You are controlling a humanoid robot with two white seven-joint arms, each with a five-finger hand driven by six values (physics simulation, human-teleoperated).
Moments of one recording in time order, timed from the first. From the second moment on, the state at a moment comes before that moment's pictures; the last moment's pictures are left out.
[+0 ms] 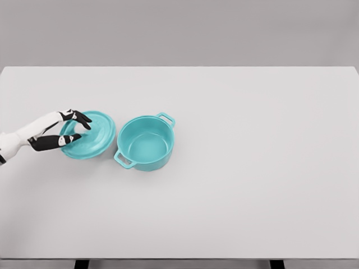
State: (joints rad) left arm -0.34 0.95 -0.63 -1.38 0.27 -0.56 -0.26; right arm -0.02 0.00 0.10 0.13 0.07 -0.28 0.38
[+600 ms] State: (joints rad) left arm -0.35 0.95 -0.61 -1.48 0.26 -0.55 -0.27; right arm -0.02 0.00 0.10 0.13 0.07 -0.28 0.38
